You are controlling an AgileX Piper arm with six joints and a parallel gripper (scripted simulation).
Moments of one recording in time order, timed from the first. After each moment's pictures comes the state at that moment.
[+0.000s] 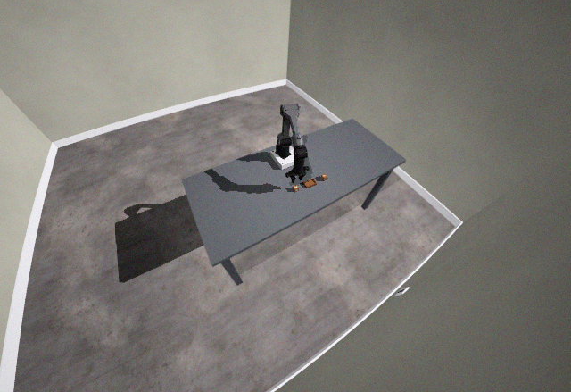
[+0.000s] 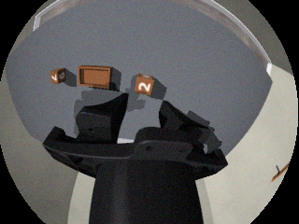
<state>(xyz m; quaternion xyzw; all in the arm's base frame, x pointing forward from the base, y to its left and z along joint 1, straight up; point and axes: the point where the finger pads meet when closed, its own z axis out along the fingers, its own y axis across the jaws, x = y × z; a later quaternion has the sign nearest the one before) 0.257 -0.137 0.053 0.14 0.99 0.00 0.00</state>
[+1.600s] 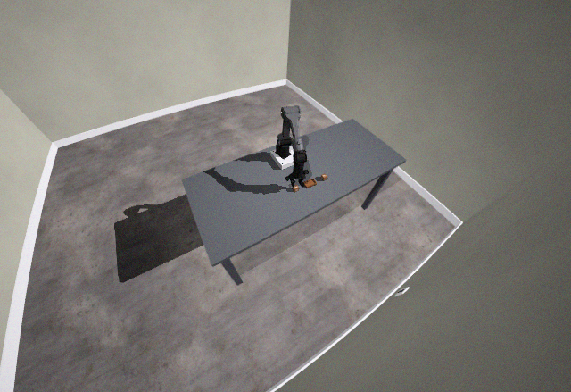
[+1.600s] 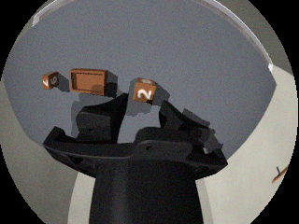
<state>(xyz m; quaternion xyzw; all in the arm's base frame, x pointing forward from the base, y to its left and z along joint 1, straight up) 0.258 -0.137 0.022 0.14 0.99 0.00 0.00</state>
